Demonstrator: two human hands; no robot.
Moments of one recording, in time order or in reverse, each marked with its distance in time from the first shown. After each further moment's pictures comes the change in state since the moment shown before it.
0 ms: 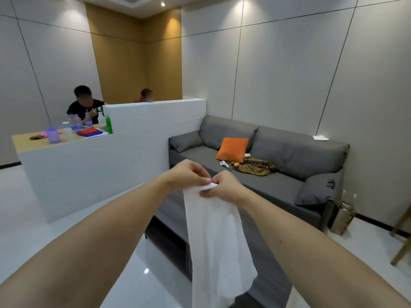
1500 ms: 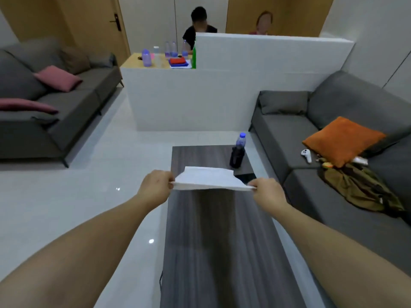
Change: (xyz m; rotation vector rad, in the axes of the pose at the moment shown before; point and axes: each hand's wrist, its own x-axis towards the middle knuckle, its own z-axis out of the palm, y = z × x) left_hand 0.352 -0.109 0.203 0.620 0.602 -0.881; right_hand 0.443 0.396 -0.195 -0.628 -0.319 -0.363
